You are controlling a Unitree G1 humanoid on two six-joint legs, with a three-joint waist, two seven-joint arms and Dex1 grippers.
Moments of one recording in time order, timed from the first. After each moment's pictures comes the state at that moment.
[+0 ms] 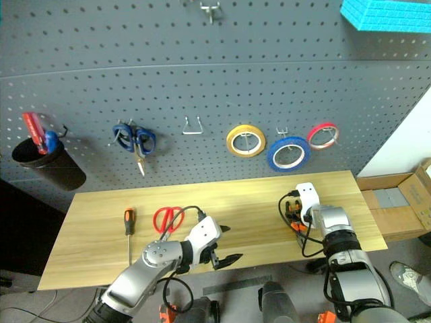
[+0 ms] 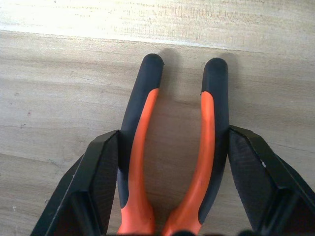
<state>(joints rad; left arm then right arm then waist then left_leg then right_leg) -0.09 0.43 -0.38 -0.21 -0.06 0.43 -0.73 -0.61 -0.32 0.02 0.63 0.06 0.80 0.41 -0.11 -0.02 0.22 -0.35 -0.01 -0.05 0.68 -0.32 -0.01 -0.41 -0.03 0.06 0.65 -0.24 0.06</state>
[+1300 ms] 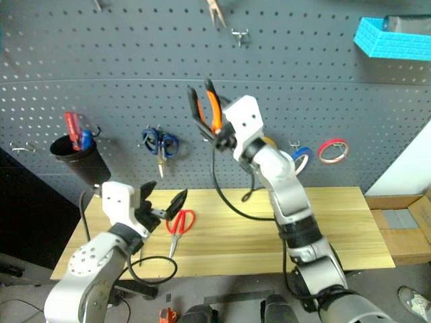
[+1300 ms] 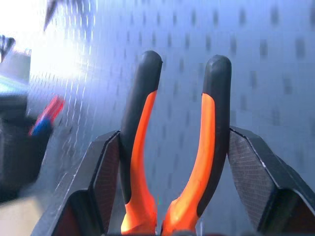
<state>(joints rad) 0.00 0.29 0.18 -0.62 -0.30 0.62 -0.30 -0.88 0.00 0.15 0.22 0.09 0.00 0.39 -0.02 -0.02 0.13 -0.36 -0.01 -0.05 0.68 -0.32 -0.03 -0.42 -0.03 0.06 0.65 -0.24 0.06</state>
